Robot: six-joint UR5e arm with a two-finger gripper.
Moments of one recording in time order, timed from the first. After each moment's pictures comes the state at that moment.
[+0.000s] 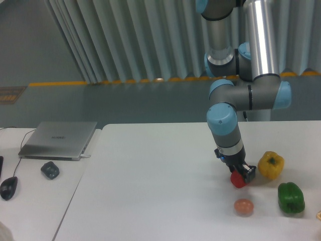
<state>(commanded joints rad) 2.18 -1.96 -1.62 -1.24 1.72 0.82</state>
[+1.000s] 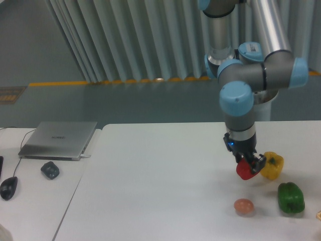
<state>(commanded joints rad) 2.31 -1.87 -1.45 -1.38 1.63 1.07</state>
